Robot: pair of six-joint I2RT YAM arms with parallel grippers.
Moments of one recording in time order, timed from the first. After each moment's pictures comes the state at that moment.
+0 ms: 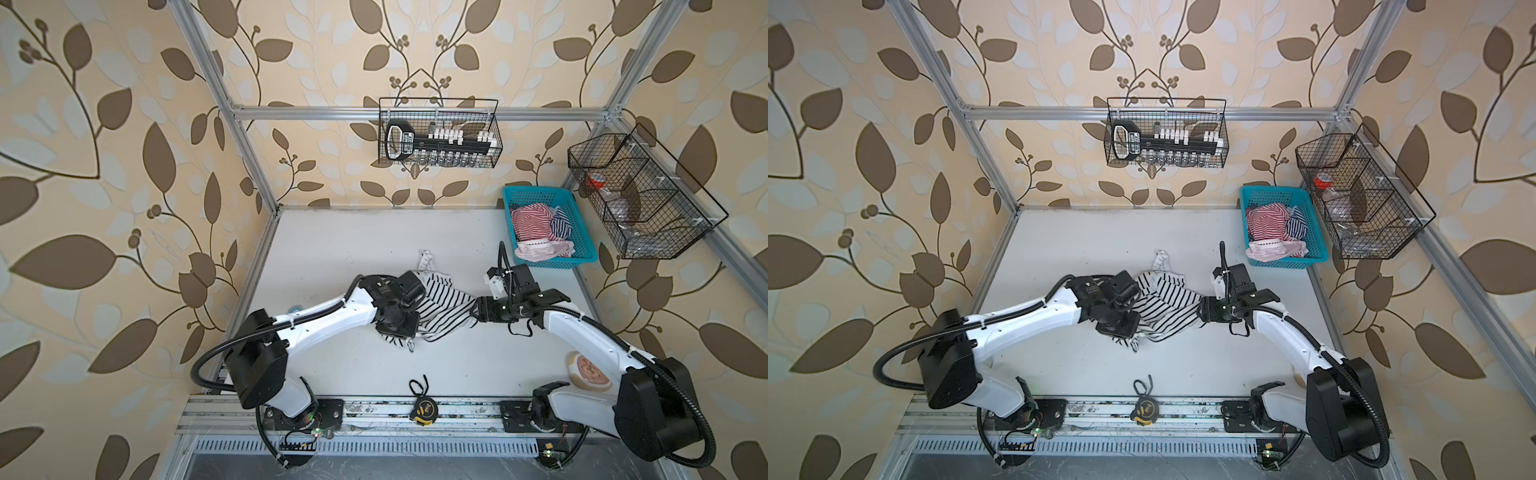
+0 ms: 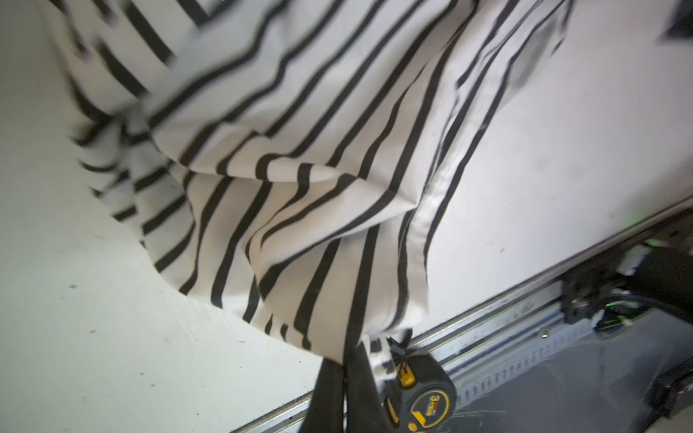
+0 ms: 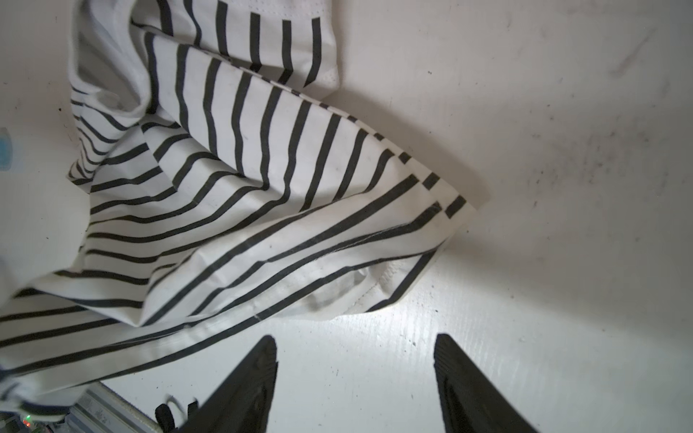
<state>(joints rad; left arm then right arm) -0.83 1.46 1.17 -0.91 0.15 -0.62 0.26 1.23 0.71 -0.58 -0.24 0.27</state>
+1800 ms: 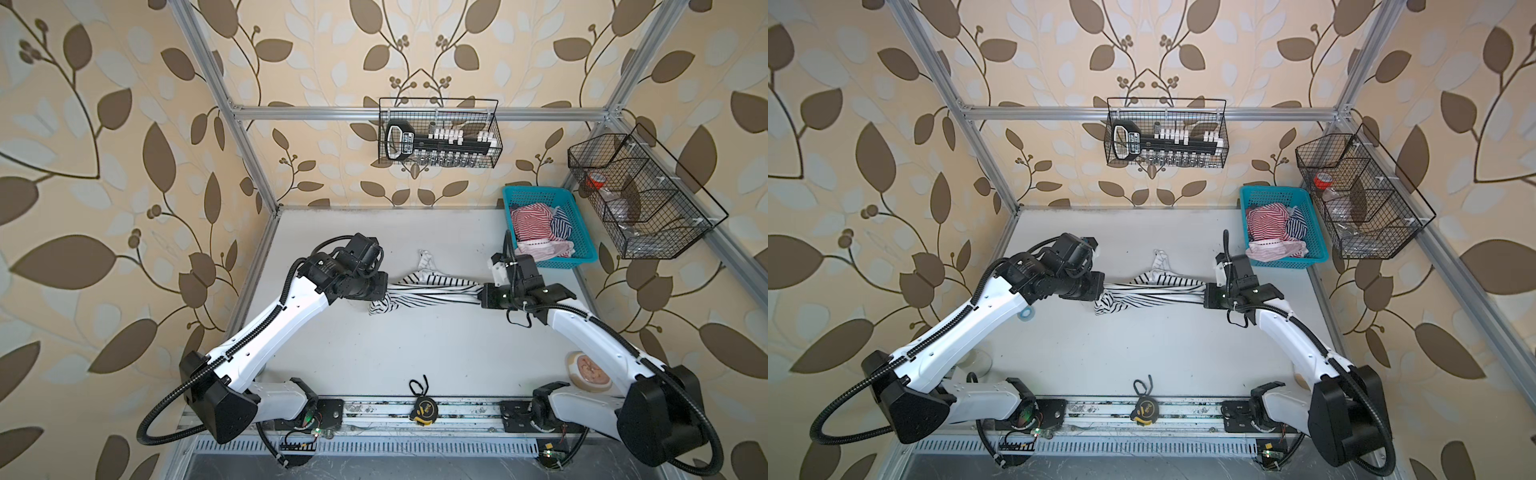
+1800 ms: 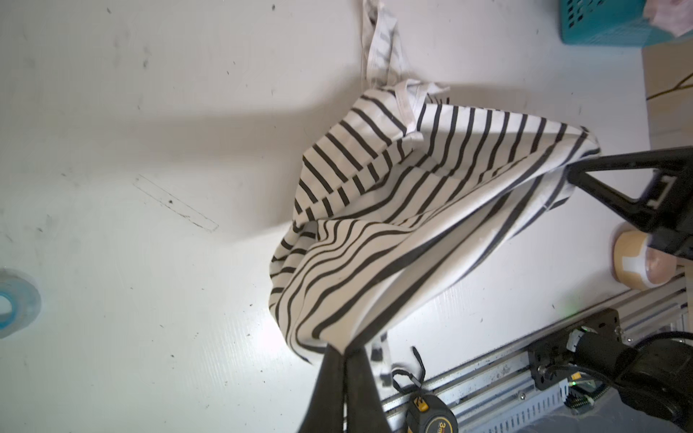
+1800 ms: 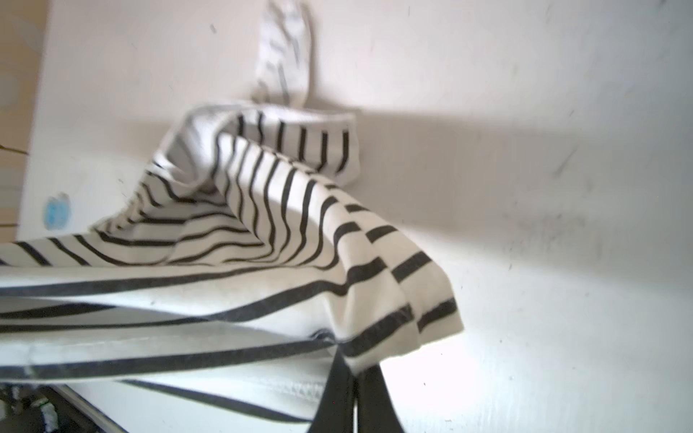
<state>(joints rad) -0.59 1.28 1.35 -1.06 0.03 -0.49 0.24 1.18 0.86 -0.58 -0.18 0.31</state>
